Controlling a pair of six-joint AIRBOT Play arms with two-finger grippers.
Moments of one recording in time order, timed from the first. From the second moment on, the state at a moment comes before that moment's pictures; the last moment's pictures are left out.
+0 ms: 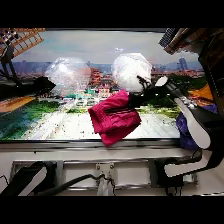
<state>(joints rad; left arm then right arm) 0.04 -0.94 1.06 1.03 -1.10 -1.53 0.06 -1.58 1.14 -0.83 1.23 1.31</state>
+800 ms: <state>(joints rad) 0.04 -0.94 1.06 1.03 -1.07 -1.48 -0.56 -1.18 1.19 -0.92 1.28 1.55</state>
